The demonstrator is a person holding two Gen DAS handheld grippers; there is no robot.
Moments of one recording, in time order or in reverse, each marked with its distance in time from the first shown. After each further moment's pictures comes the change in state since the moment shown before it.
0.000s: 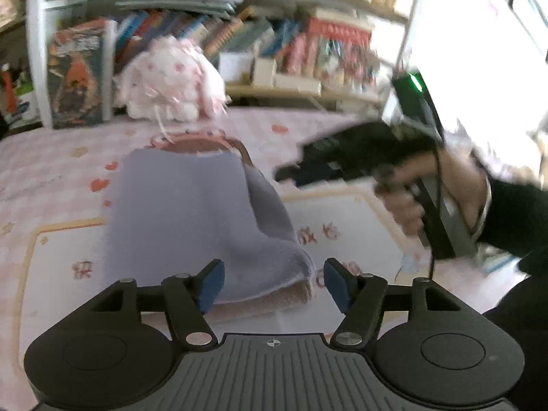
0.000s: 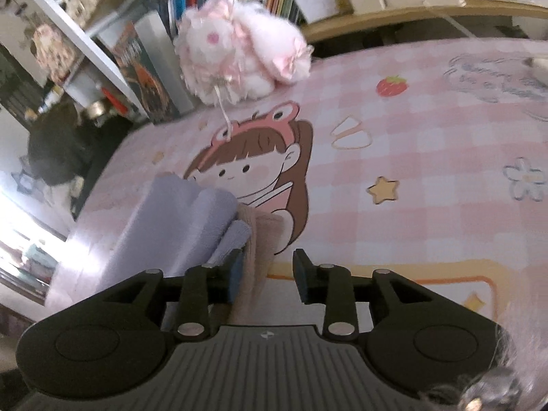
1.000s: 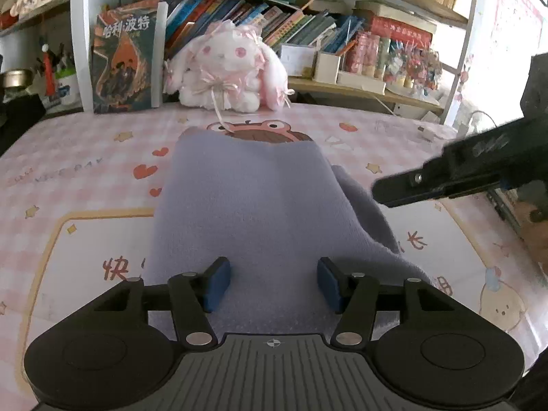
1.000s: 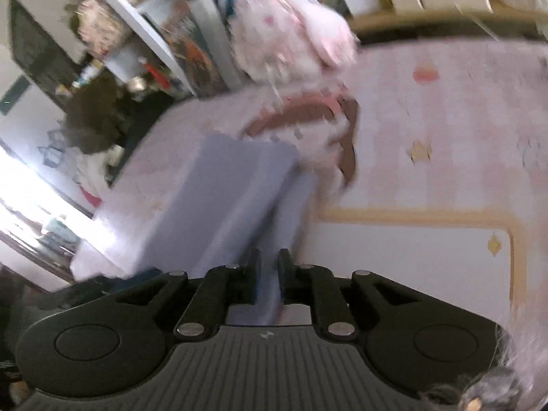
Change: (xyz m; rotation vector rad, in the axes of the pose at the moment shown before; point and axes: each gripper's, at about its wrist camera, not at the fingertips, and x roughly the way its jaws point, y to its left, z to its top) left arm 0.054 0.035 -0.011 -0.030 0.000 0.154; right arm -0.030 0.039 -0.028 -0.091 0.067 0.129
